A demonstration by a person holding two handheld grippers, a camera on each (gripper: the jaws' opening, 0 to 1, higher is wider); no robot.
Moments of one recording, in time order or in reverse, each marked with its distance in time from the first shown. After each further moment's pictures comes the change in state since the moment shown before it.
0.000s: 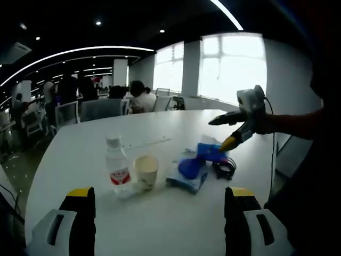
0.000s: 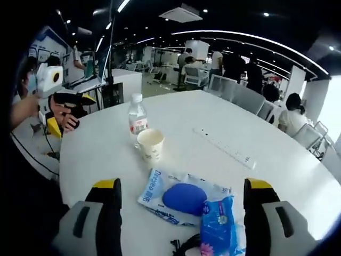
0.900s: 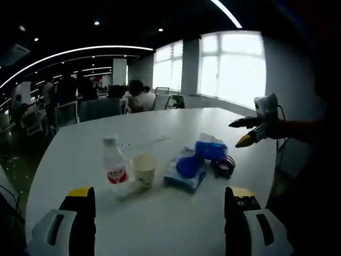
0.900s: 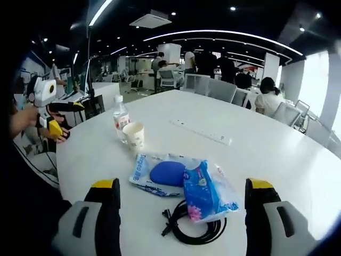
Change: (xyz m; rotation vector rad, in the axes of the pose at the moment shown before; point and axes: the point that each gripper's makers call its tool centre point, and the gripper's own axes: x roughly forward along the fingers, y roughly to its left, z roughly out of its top) left arm 0.000 -0.012 0.000 0.012 0.011 0.002; right arm -0.063 -0.027 -0.052 0.142 -0.002 -0.130
